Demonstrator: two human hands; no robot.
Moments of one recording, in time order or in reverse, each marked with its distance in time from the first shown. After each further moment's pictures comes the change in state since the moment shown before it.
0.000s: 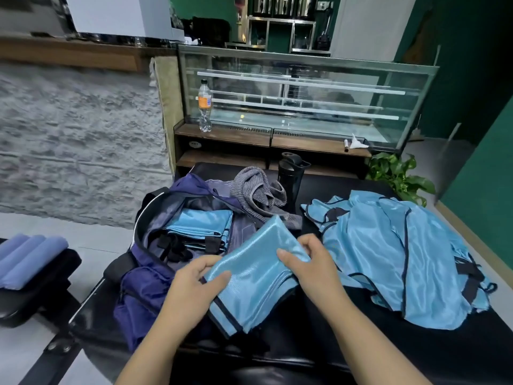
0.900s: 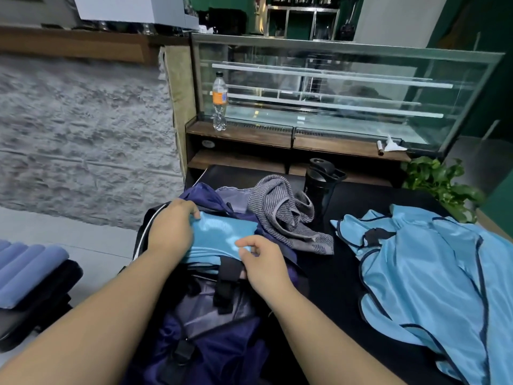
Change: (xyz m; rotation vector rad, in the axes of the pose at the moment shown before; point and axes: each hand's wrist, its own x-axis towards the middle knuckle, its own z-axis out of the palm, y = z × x) left_hand 0.205 -0.011 -0.068 0.929 0.255 0.182; right_hand 0.115 0.003 0.137 0.070 -0.164 0.054
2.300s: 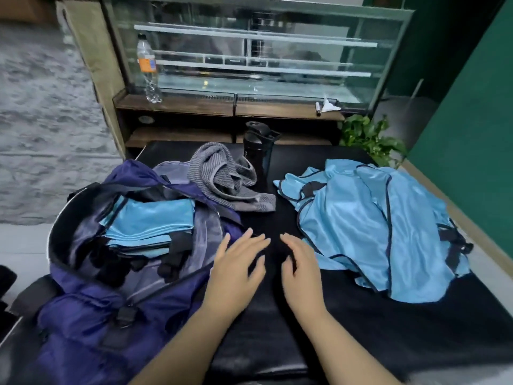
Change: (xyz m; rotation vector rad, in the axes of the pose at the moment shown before) left_hand -0.154 0.128 0.108 -0.411 -0.110 0.519; right_hand -0.094 0.108 -0.121 -0.402 0.478 -0.247
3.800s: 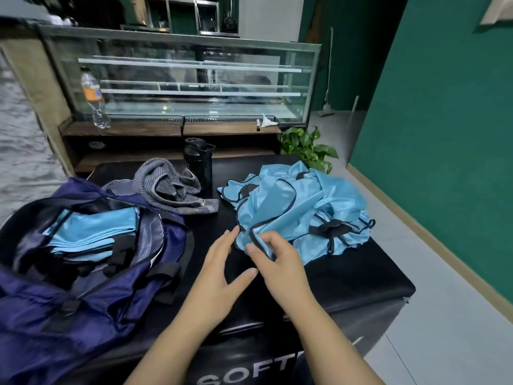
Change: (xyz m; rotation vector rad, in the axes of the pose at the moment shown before) left_hand -0.039 0.126 -0.004 -0.499 -0.186 -0.140; right_hand -0.046 -0.064 -0.149 0.397 -0.107 0.207
